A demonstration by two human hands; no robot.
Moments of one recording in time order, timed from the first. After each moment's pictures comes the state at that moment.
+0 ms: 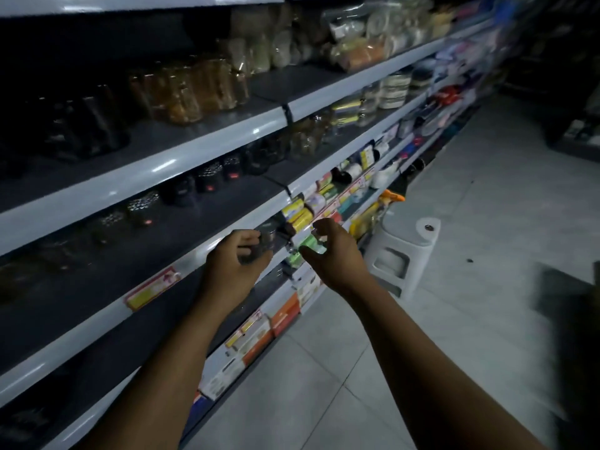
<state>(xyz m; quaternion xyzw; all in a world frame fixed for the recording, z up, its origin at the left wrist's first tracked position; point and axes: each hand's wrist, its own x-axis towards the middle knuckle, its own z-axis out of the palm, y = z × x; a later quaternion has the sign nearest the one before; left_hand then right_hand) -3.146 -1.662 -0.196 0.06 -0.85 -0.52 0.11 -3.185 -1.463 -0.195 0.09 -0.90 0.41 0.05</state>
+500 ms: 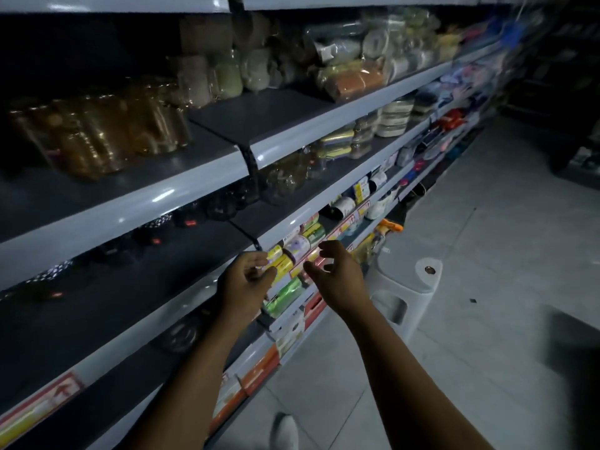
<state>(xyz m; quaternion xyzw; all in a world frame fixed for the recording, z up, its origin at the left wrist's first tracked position) -3.357 -1.587 -0.244 0.11 -0.78 -0.60 0.11 -3.387 -1.406 -0.227 0.03 -0.88 0.48 0.03</state>
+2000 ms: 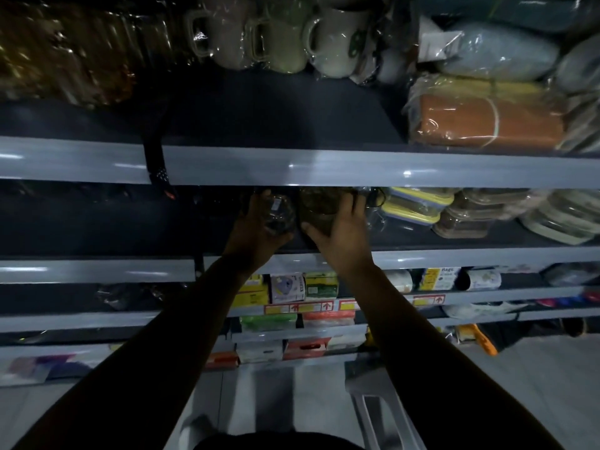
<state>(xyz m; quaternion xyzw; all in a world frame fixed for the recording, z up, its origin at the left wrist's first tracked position) -3.641 -1.525 -0.286 0.31 -0.84 -0.35 0.26 -3.773 -1.389 -0.260 0.41 -0.84 0.36 0.03</state>
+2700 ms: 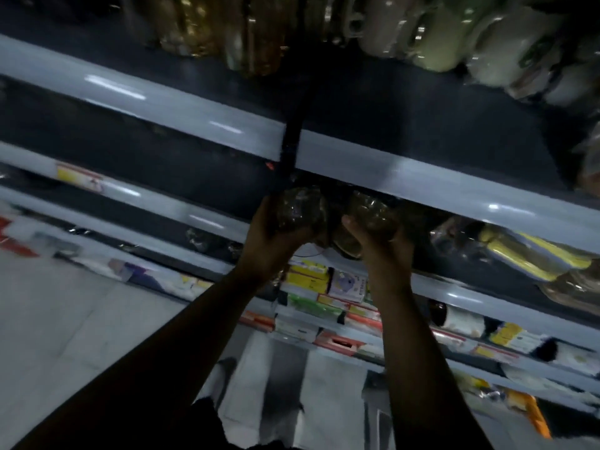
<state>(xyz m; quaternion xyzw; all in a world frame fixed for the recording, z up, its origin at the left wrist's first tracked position) -3.525 -1.515 -0.261 0.36 -0.54 -0.62 0.44 -3.689 -1.435 -0.248 0.24 -0.66 0.65 -0.28</state>
